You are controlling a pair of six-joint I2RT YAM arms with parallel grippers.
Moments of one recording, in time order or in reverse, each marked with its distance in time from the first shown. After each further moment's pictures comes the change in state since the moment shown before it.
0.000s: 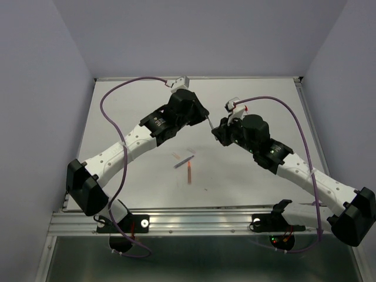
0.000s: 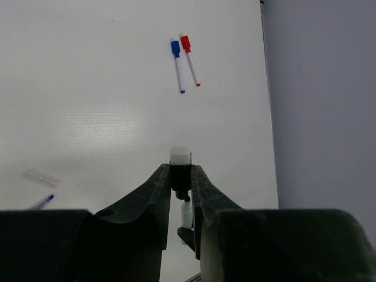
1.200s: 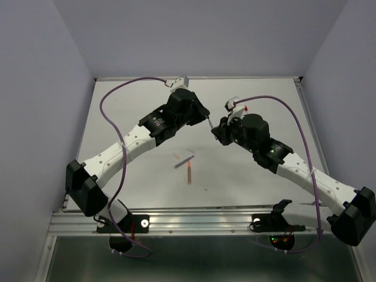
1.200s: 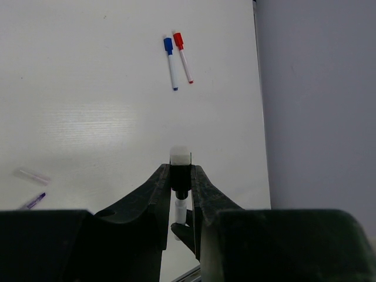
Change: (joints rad) left arm 0.004 -0.008 0.000 0.003 0.023 -0.018; right arm 0.000 0.006 0.011 -0.003 0.000 0.000
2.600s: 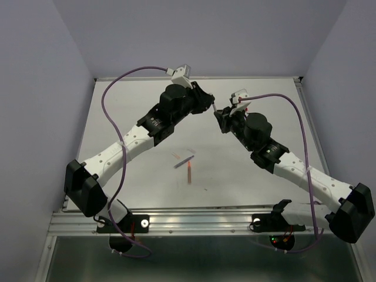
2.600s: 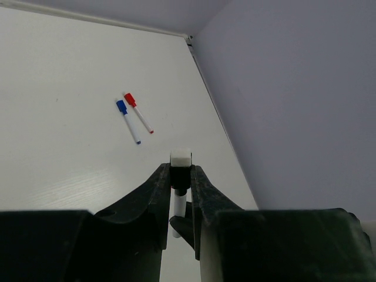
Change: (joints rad) left arm 0.038 -0.007 -0.063 0.335 0.124 0.178; right arm 0.003 0.027 -0.022 0.310 0.188 -0.113
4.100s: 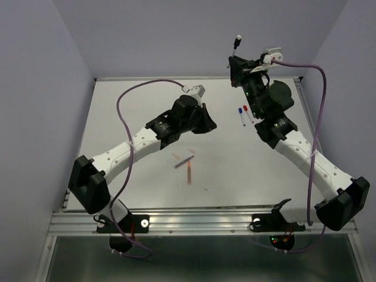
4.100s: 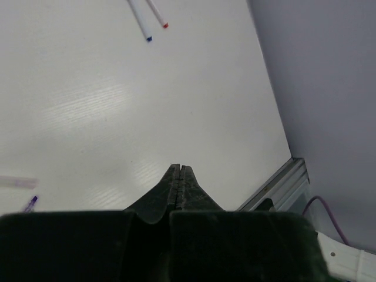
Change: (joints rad) left arm -0.043 0.064 -0.042 -0.218 0.150 0.008; right arm -0.123 0.150 0.407 0.217 0.019 -0.010
